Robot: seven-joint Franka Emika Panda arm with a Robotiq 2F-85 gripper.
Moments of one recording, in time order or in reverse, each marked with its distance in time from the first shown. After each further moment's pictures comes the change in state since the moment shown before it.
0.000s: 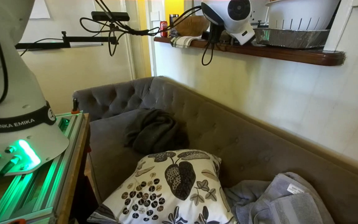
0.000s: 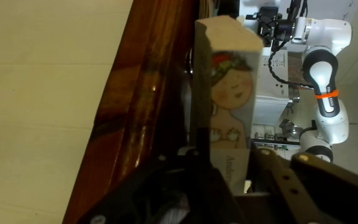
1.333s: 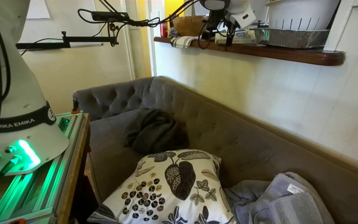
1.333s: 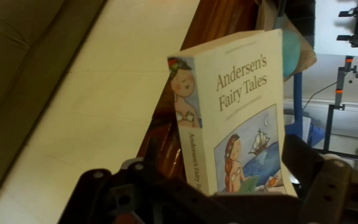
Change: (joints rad) arm 0.035 -0.085 -0.034 -0.044 -0.588 0.063 0.567
